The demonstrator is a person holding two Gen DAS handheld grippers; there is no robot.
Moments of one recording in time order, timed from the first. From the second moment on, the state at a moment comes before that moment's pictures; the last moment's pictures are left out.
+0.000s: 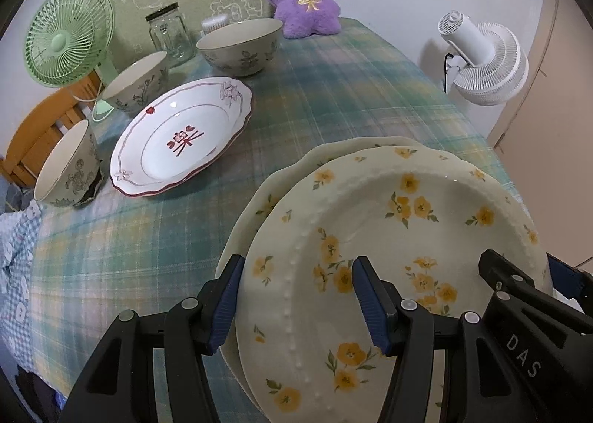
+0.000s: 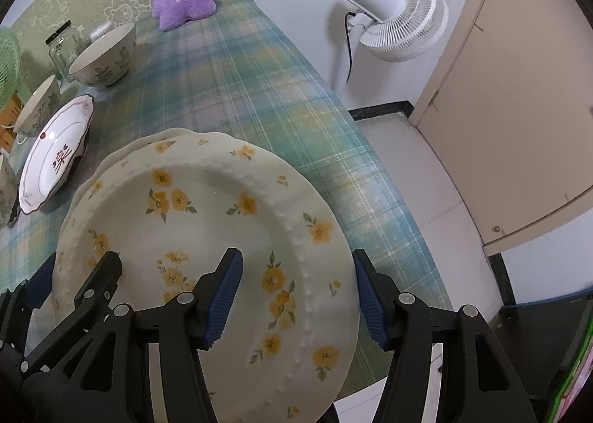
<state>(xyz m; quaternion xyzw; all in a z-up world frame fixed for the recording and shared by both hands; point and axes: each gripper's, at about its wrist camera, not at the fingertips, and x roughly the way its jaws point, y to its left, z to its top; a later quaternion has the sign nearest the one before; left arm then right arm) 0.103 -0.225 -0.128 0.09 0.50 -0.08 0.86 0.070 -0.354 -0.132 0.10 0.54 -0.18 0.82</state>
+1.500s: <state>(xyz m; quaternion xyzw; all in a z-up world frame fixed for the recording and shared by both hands) 0.126 -0.149 -0.035 0.04 0.45 -0.01 0.89 0.111 -0.298 -0.027 0.06 0.47 -0.05 0.88</state>
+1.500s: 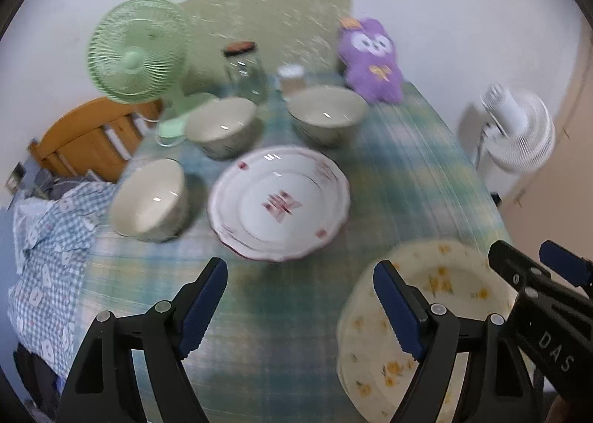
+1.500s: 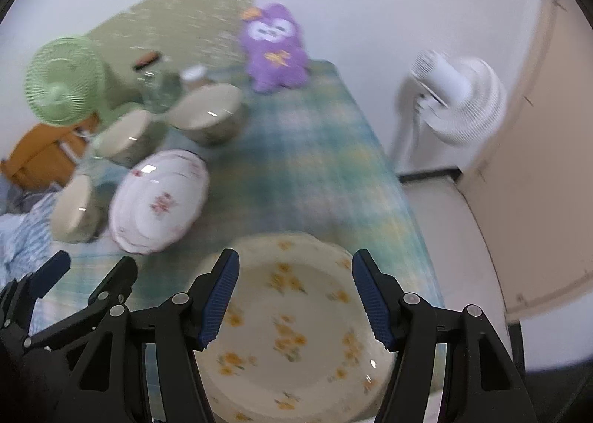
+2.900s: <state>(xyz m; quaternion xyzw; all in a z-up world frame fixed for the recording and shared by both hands) 0.265 -0.073 -0.148 -0.03 0.52 0.10 0.85 0.290 -0.194 -0.144 0.02 0.52 0.00 0.85</state>
